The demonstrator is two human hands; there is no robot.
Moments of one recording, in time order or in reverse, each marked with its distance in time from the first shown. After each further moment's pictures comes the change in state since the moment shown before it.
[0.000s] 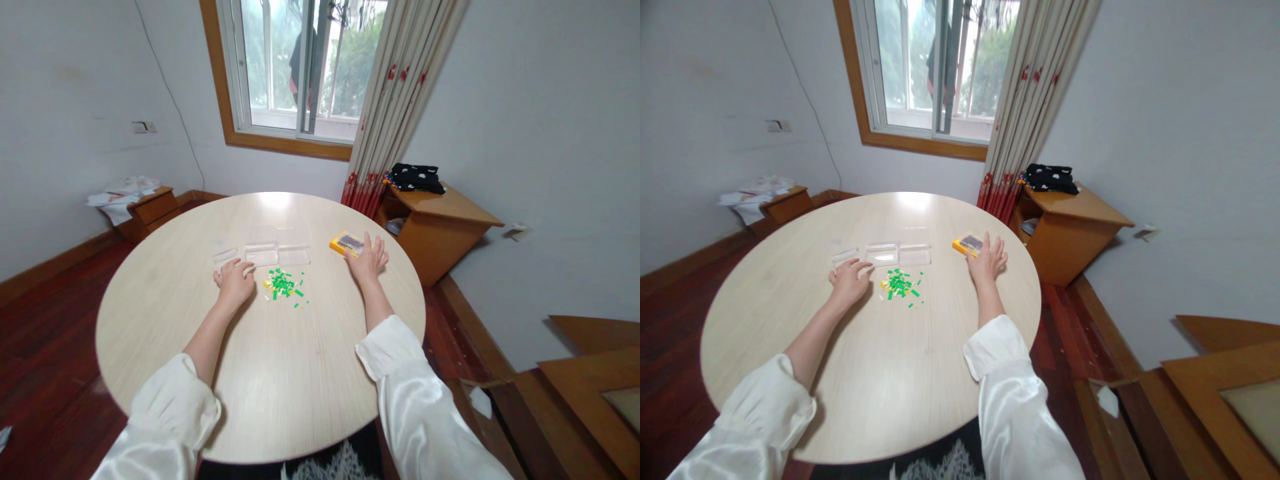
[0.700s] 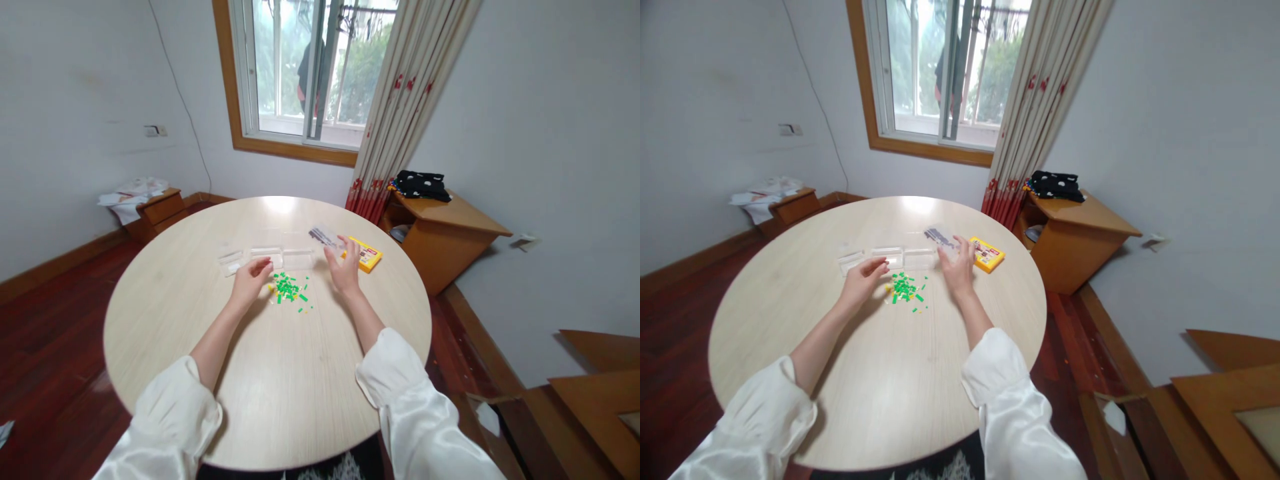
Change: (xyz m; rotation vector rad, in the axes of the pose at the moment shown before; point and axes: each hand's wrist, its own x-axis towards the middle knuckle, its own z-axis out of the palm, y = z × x) left_hand -0.004 0.032 -0.006 -0.886 -0.156 -0.081; right_hand -0.033 -0.071 -0.020 0.594 0.035 -0.244
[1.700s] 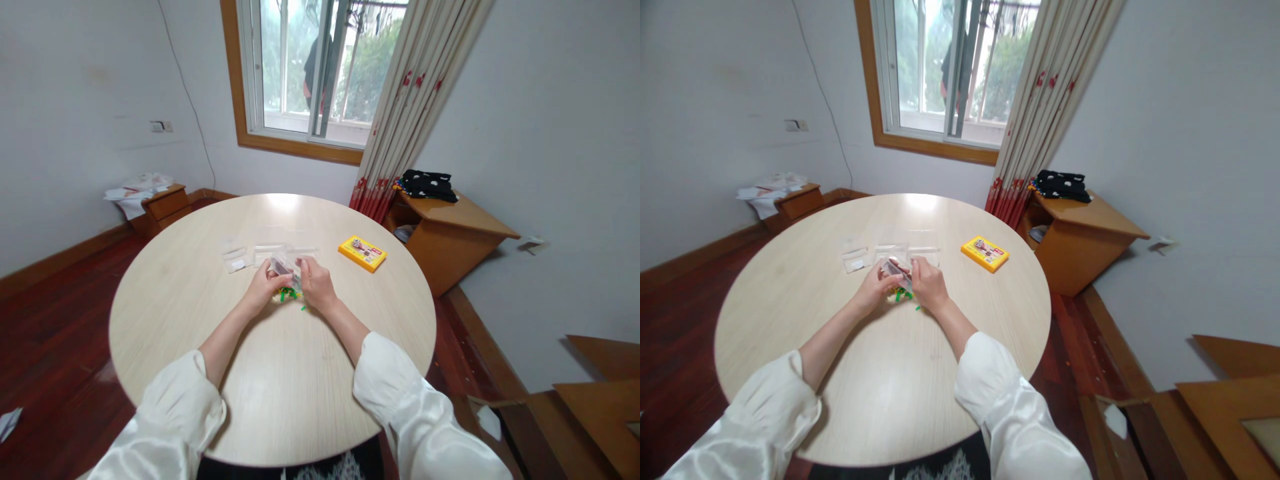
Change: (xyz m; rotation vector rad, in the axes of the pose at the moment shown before) left_hand -0.020 0.009 0.021 -0.392 -0.230 -0.122; right_hand -0.044 -0.039 0.028 0.066 -0.365 -0.284
